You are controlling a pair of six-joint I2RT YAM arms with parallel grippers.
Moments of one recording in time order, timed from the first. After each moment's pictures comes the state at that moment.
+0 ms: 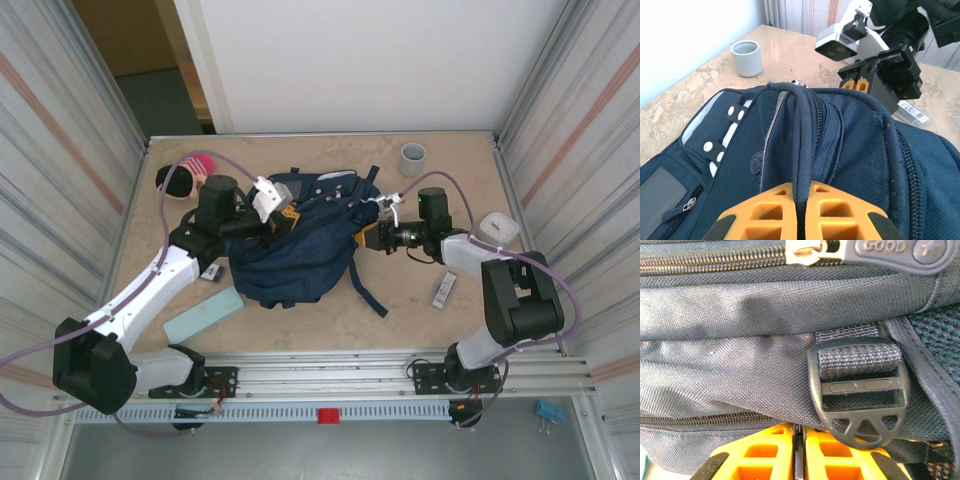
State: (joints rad) left arm -0.44 1.22 0.95 -0.18 0.58 0.29; right arm 0.23 1.54 0.75 0.16 -1.12 0.12
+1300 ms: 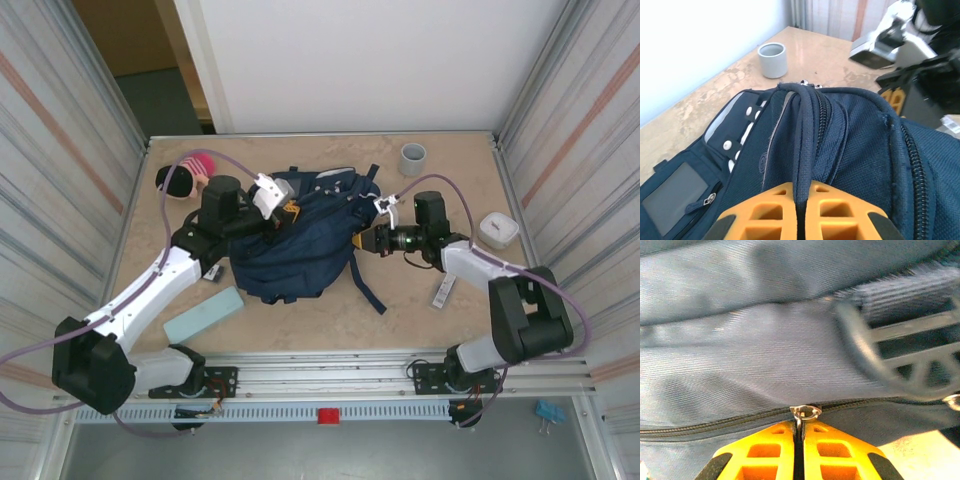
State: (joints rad) left arm -0.49 1.22 0.95 -0.14 0.41 0.26; right arm 0.28 1.42 0.72 0.10 -0.96 0.25
